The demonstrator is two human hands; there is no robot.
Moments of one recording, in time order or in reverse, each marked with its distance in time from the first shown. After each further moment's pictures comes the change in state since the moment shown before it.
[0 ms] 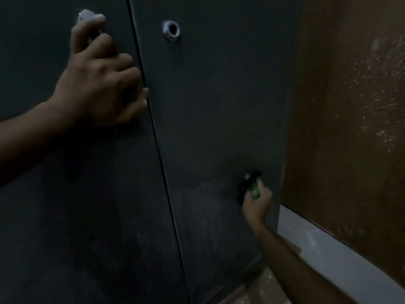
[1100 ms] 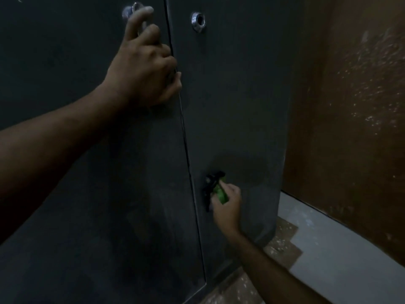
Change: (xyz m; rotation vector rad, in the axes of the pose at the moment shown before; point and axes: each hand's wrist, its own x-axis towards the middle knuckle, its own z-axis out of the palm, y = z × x) left_hand 0.002 0.001 0.003 0.013 0.023 0.016; right_hand -0.157 -0.058 0.021 0.094 -0.258 -0.055
